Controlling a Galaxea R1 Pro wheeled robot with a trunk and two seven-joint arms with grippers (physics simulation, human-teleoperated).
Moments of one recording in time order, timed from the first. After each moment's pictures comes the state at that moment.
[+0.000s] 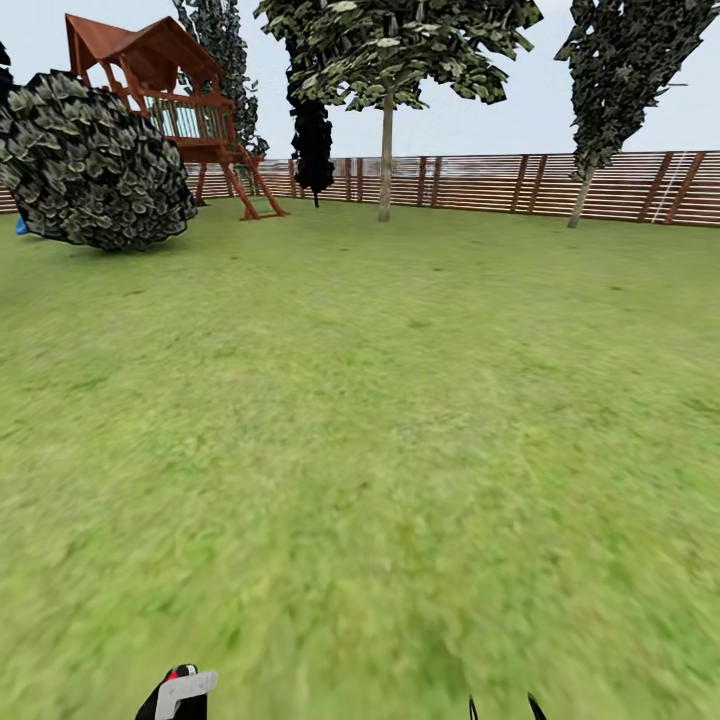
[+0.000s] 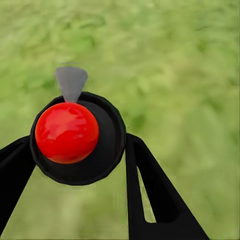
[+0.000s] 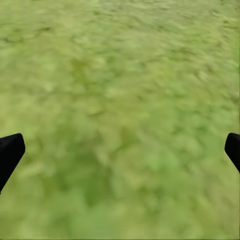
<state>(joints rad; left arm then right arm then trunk) -0.29 0.08 -0.16 -0.26 0.23 -0.54 0.15 -0.28 0.02 -0.30 -0.03 0.53 -0.99 -0.25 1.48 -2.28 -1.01</state>
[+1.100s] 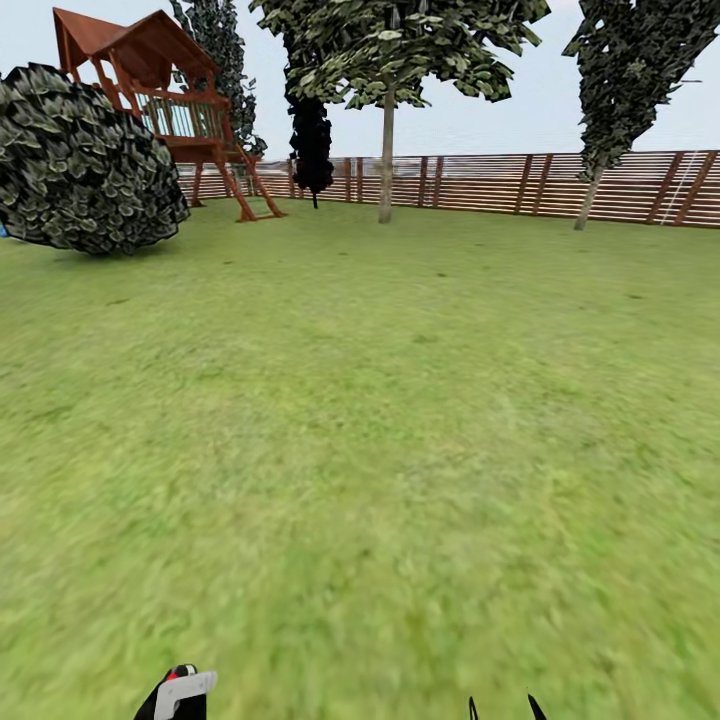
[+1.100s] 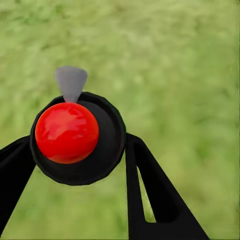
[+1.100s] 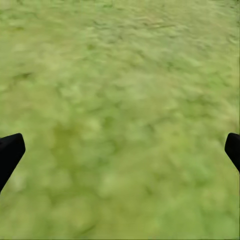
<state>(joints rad) -0.29 0.08 -0.16 -0.26 0.24 -0.54 0.15 -0.28 0.02 -0.30 -0.03 0.53 -0.99 -0.25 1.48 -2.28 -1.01</state>
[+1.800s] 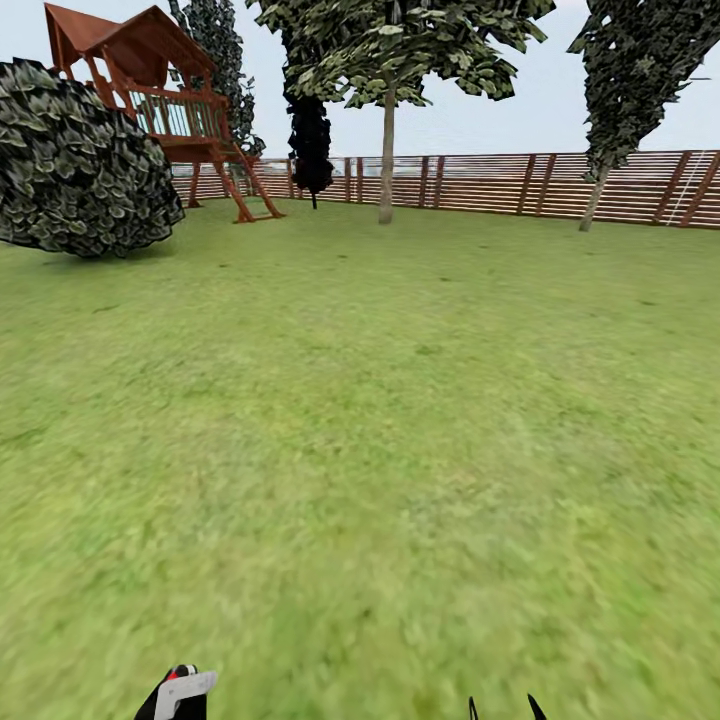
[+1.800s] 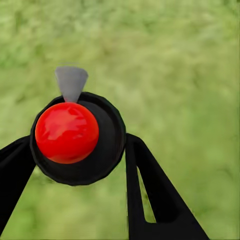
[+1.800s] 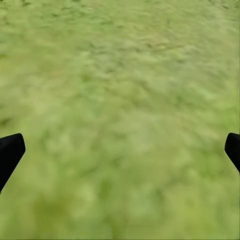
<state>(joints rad) -0.29 0.08 -0.16 -0.26 0.24 -0.54 0.15 -0.28 0.02 -0.30 -0.03 0.53 -0.99 -0.25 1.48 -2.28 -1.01</state>
